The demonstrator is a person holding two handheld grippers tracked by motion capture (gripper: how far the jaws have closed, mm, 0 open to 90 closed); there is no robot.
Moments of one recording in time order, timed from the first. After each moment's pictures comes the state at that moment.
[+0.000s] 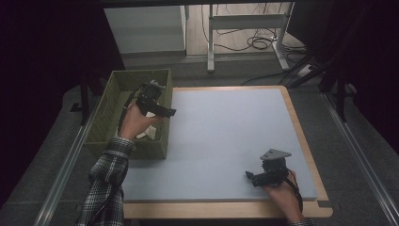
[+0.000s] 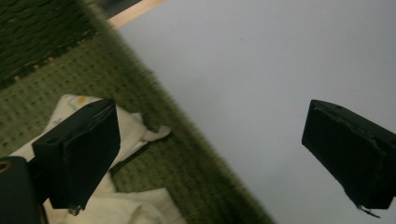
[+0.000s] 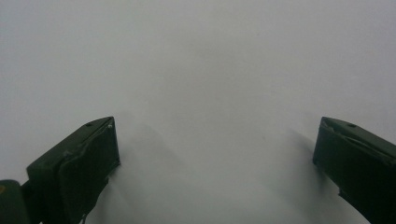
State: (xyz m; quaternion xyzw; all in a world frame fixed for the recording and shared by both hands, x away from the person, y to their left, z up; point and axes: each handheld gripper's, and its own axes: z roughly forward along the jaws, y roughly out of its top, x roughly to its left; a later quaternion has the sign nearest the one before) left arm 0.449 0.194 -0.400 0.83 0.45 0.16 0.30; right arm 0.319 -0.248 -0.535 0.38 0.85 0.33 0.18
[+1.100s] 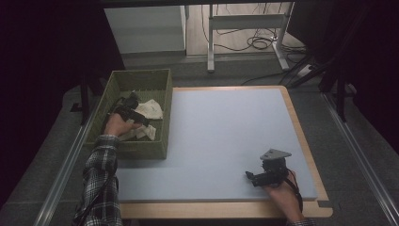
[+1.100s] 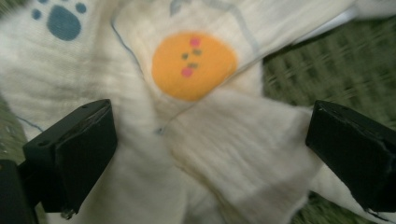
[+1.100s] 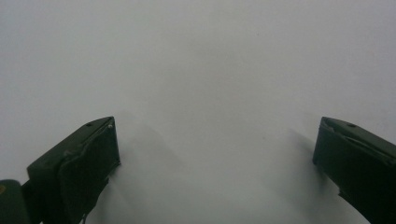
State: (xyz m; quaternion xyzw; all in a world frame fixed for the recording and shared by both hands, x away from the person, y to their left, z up) left arm 0.500 0.284 -0.509 0.80 0.59 0.07 0.14; right arm 0.319 -0.248 -0.535 0.38 0.85 0.33 0.18
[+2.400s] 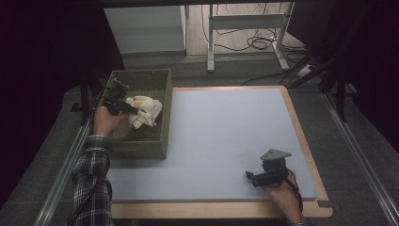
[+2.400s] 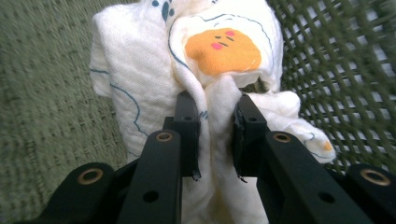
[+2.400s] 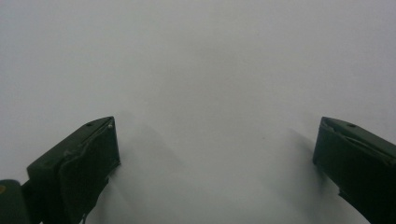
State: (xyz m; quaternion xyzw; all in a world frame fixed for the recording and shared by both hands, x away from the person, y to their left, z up) left arm 0.467 0.305 -0.428 0.77 0.58 0.08 0.26; right arm 0.319 -0.248 -0.535 0.38 0.85 0.33 0.18
